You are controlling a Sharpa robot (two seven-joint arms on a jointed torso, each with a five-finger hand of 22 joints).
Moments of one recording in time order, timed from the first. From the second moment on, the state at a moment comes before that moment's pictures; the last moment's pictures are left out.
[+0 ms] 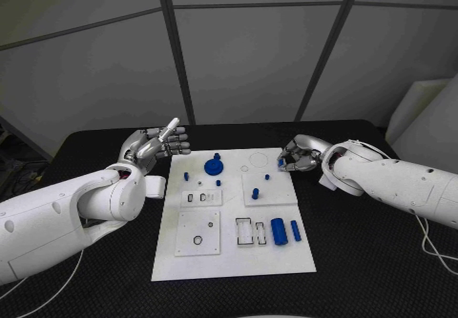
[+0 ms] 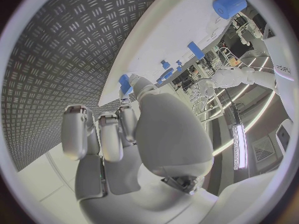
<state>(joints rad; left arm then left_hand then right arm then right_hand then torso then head) 1.13 -0.88 0.05 1.56 0.01 -0.48 0.42 1.30 0.08 -0.18 0.21 0.06 0.95 0.22 0.09 0.07 1.05 0.16 0.08 0.07 1.14 0.11 0.10 0.25 0.19 0.97 0.21 0.44 0.19 1.18 -0.78 -0.01 1.19 -1.23 -0.22 0.04 1.44 -0.12 0.20 0.15 0.29 1.03 0.15 0.11 0.10 1.41 0.07 1.35 1.31 1.46 0.00 1.56 1.31 0.05 1.42 0.11 1.46 1.31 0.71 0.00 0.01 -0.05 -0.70</state>
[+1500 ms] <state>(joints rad) 1.13 -0.88 0.05 1.55 0.01 -0.47 0.41 1.30 0.08 -0.18 0.21 0.06 0.95 0.22 0.09 0.07 1.05 0.16 0.08 0.07 1.14 0.11 0.10 0.25 0.19 0.97 0.21 0.44 0.19 1.18 -0.74 0.02 1.49 -1.26 -0.32 -0.09 1.46 -0.08 0.24 0.13 0.30 1.05 0.14 0.12 0.10 1.42 0.06 1.35 1.31 1.47 -0.01 1.57 1.31 0.05 1.44 0.10 1.47 1.31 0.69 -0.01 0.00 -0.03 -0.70</state>
